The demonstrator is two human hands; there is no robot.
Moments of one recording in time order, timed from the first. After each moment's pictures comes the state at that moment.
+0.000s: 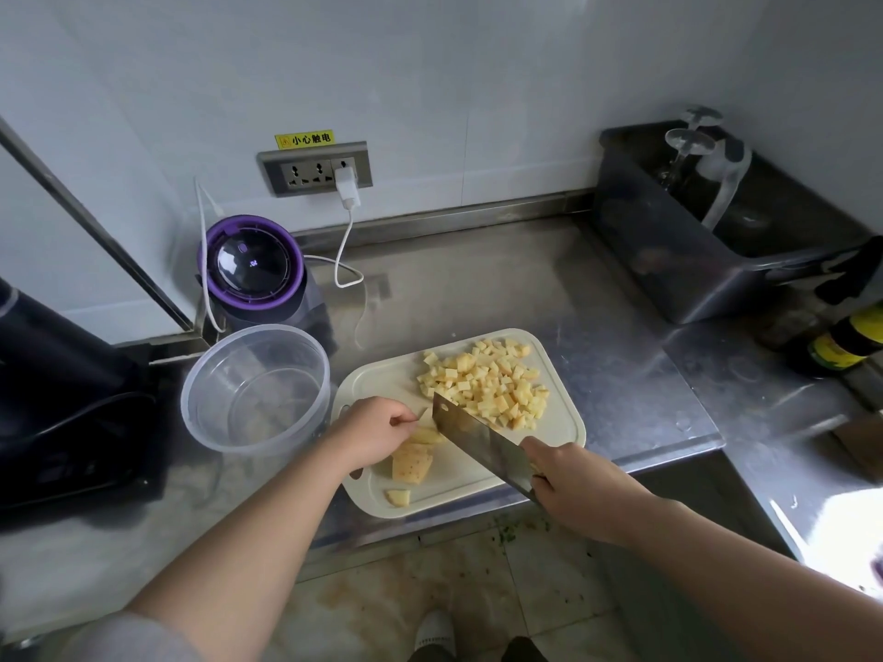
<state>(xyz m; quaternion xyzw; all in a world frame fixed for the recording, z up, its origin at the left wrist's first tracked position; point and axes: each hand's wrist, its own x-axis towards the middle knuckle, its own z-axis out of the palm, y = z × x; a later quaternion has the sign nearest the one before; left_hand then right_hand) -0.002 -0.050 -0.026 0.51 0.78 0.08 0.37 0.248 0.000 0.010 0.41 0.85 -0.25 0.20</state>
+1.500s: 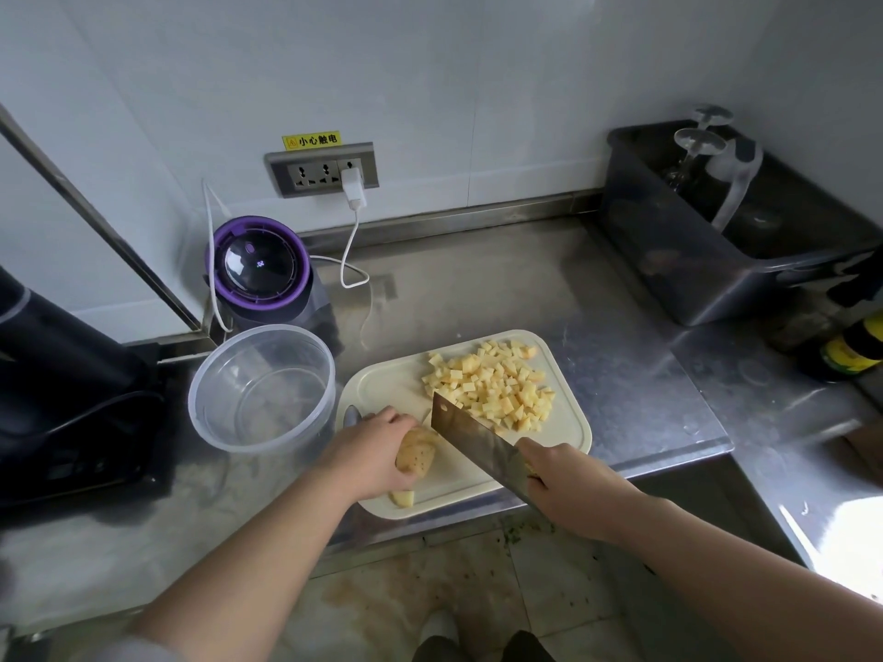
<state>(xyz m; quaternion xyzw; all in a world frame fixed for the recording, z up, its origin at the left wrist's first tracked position) 0.002 -0.068 -0.041 0.62 0.74 -0.06 0.26 0.238 0.005 0.003 0.41 0.85 -0.27 0.21</state>
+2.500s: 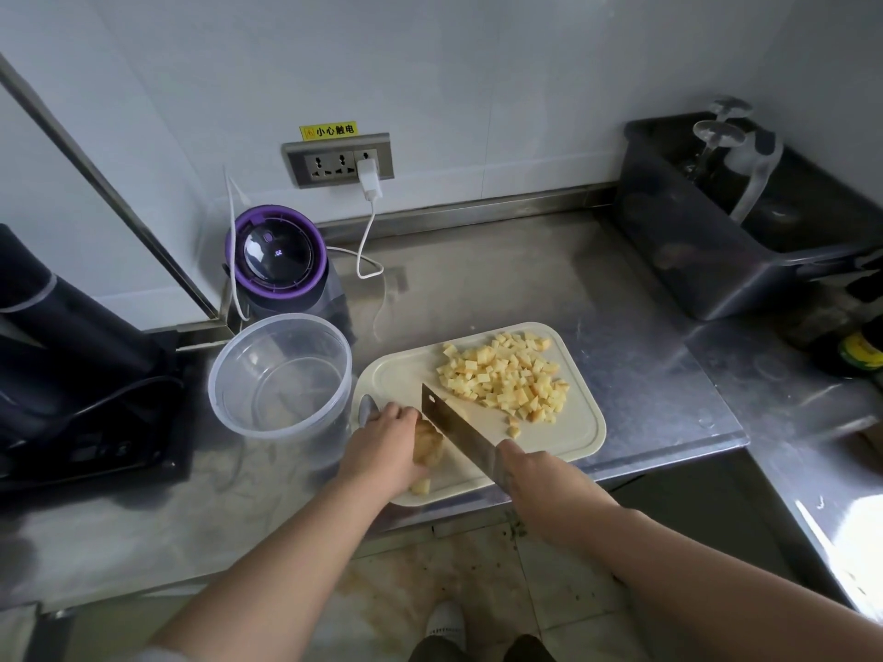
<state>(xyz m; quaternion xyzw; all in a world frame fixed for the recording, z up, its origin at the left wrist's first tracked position) 0.015 -0.080 -0.045 0.57 0.80 -0.03 0.20 0.209 -0.027 -0.003 0.41 0.85 -0.27 0.19</state>
